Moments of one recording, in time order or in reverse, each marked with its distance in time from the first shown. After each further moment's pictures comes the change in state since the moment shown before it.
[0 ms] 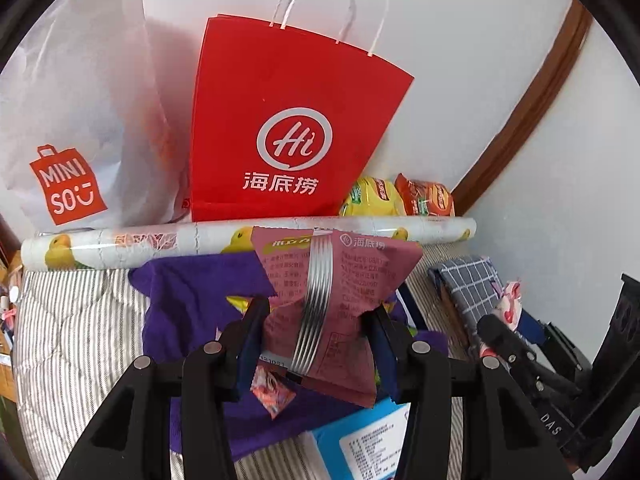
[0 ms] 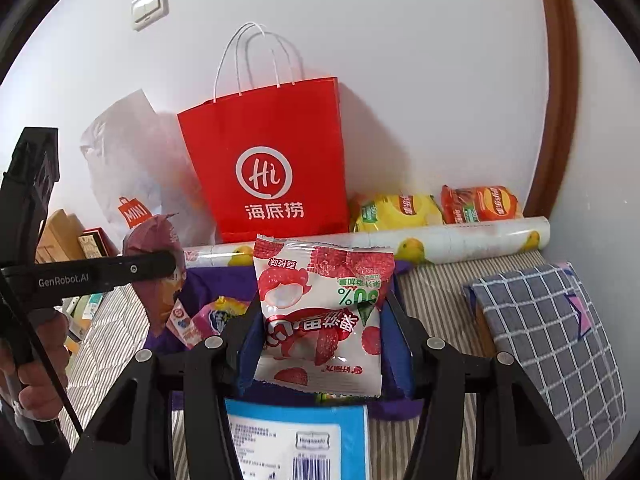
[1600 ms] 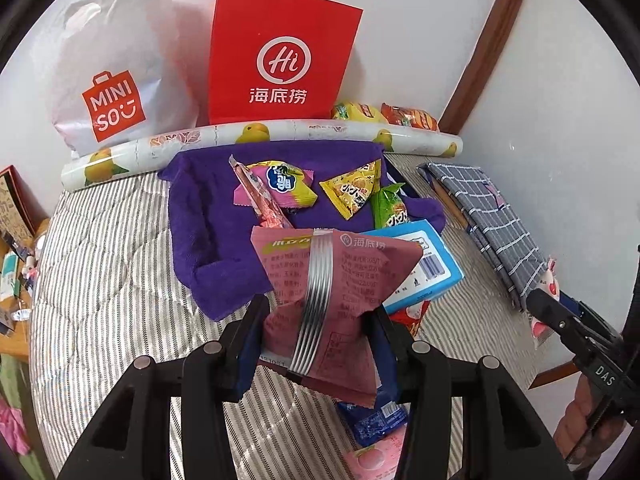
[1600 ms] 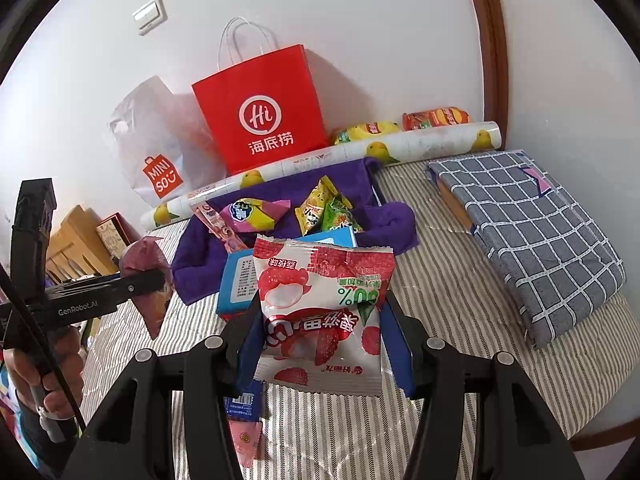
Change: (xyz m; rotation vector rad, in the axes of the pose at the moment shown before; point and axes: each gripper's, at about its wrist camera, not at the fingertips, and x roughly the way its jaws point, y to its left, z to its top) left arm -0.063 -0.010 -0.150 0.118 0.057 0.056; right arm -0.112 -0.008 -0.137 0.156 0.061 0.004
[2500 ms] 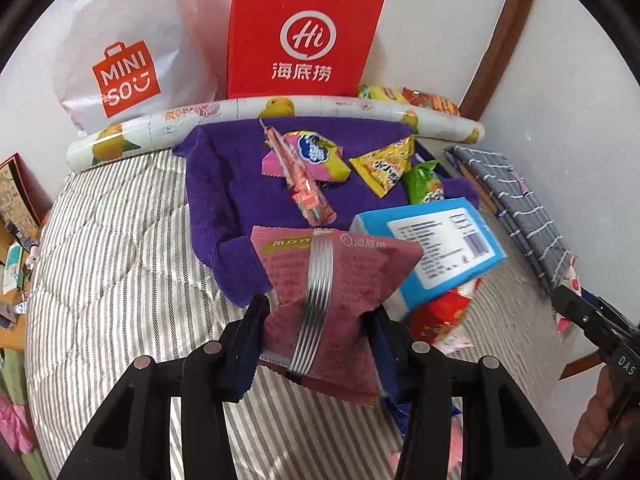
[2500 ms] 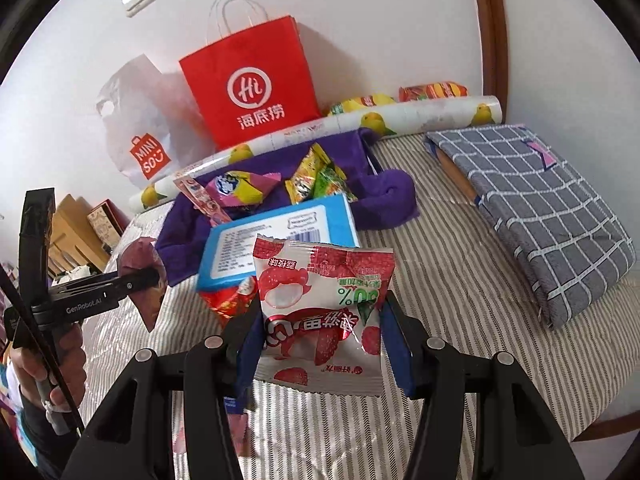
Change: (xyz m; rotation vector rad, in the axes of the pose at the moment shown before) left arm 0.024 0.021 -0.019 0.005 0.019 0.048; right arm 0.024 -0.004 -0.017 0.008 0.053 -0.013
